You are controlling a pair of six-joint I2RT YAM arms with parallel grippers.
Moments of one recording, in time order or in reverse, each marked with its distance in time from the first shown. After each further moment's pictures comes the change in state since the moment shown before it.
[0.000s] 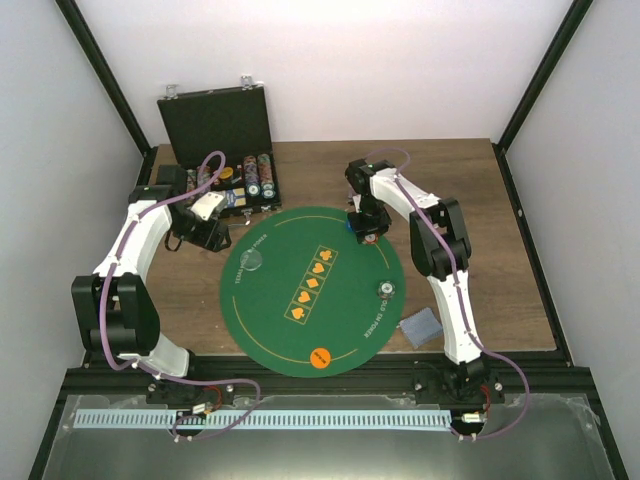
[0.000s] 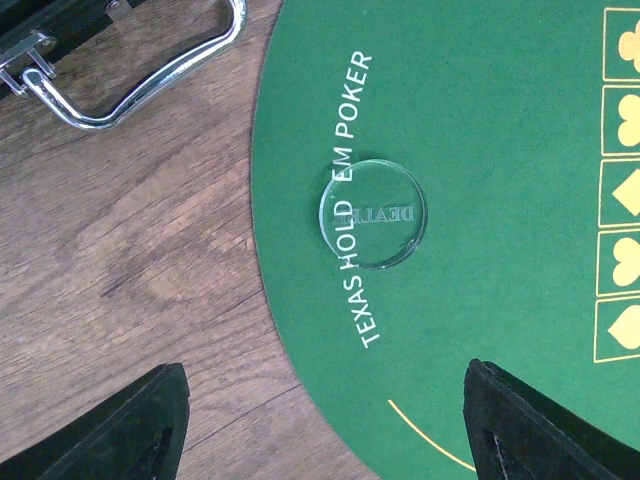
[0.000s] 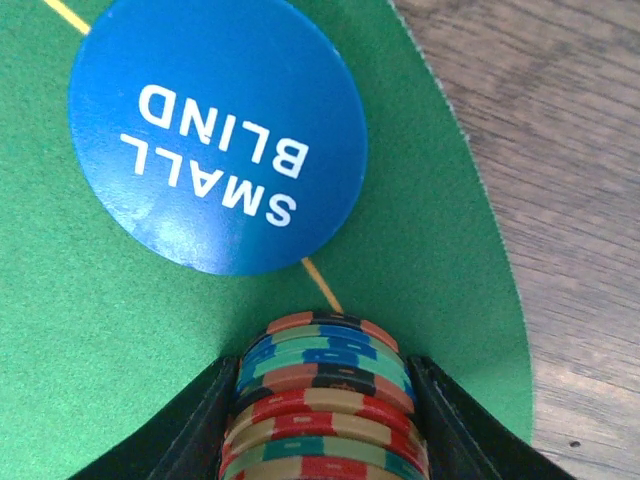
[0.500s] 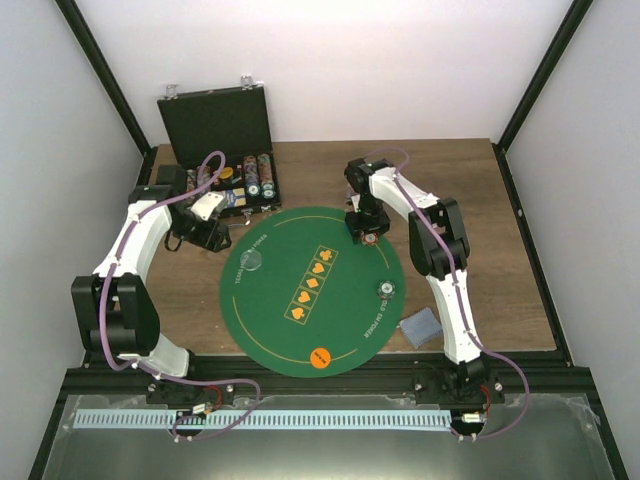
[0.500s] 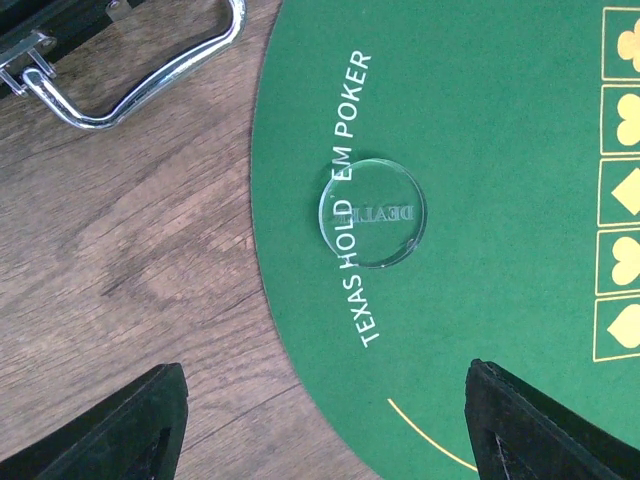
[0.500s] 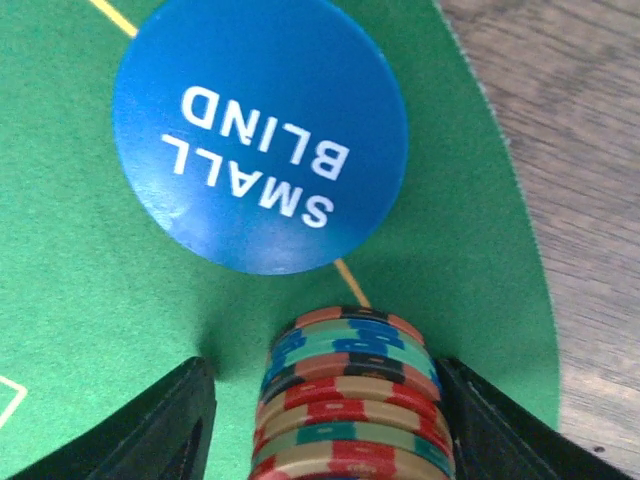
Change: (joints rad) left arm 0.000 -0.001 0.000 -0.001 0.000 0.001; right arm 0.001 0.017 0.031 -0.024 -0.026 -0.002
